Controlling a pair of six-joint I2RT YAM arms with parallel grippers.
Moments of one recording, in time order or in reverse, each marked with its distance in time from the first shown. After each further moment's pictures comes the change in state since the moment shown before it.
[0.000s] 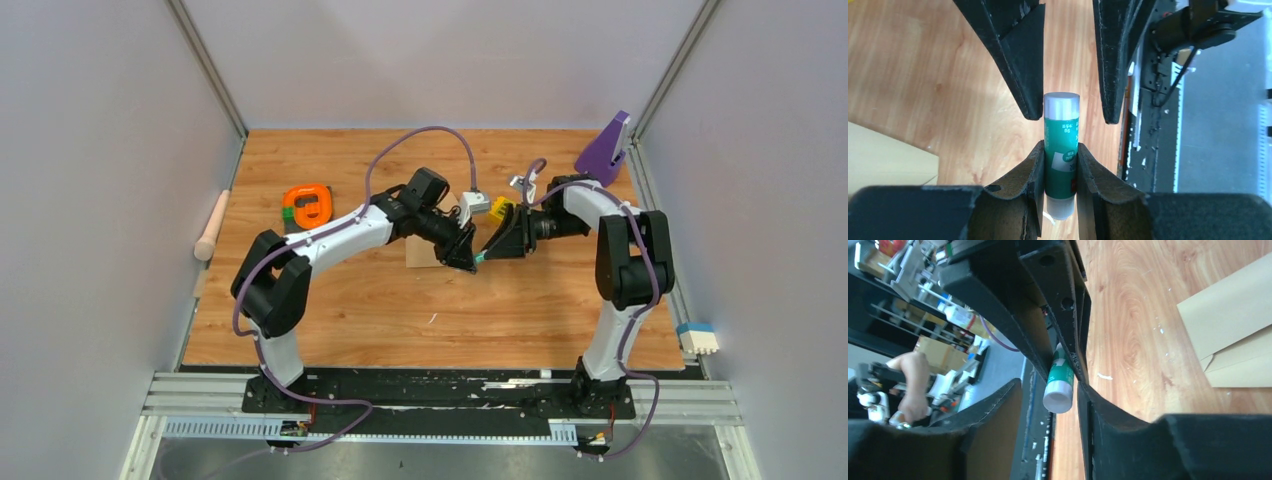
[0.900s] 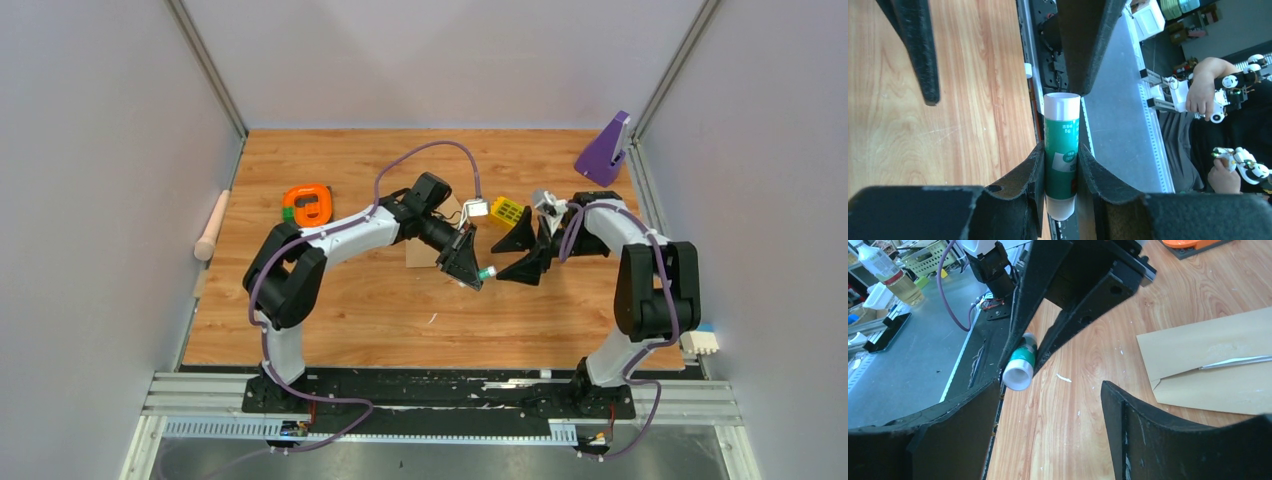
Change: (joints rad) left arm -0.006 0.063 -0.010 0.058 0.394 -0.103; right arm -0.068 -0.230 -0.213 -0.023 -0.010 -0.480
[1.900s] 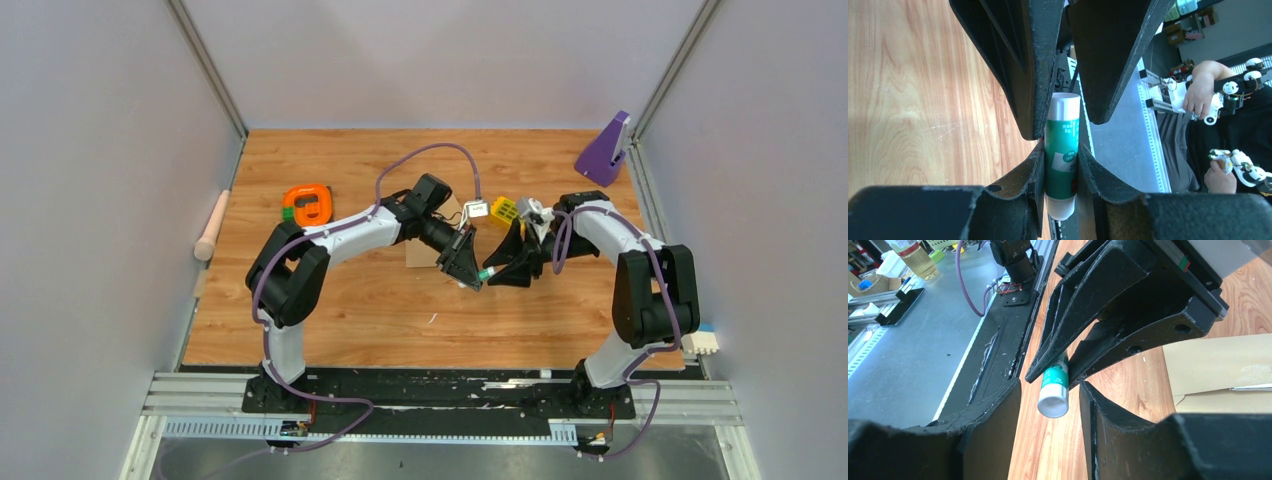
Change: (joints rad) left arm 0.004 0.020 0.000 0.003 0.002 -0.011; right arm 0.099 -0.035 0.000 0.000 0.035 -0.017
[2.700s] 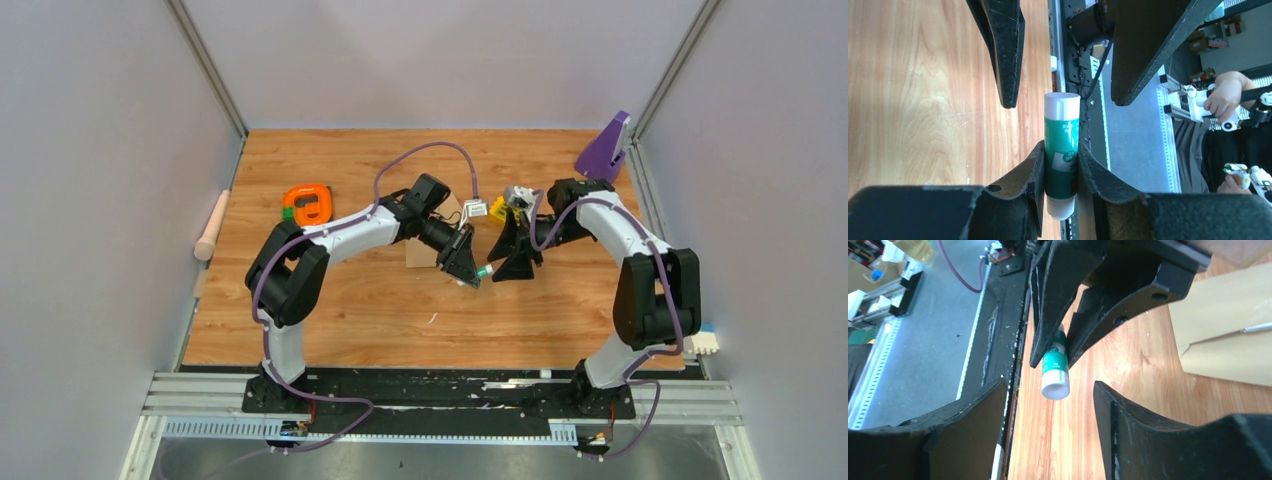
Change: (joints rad) left arm 0.009 0.000 0.000 -0.024 -0.085 0.013; right arm 0.003 0.015 0.138 0.115 0.185 0.425
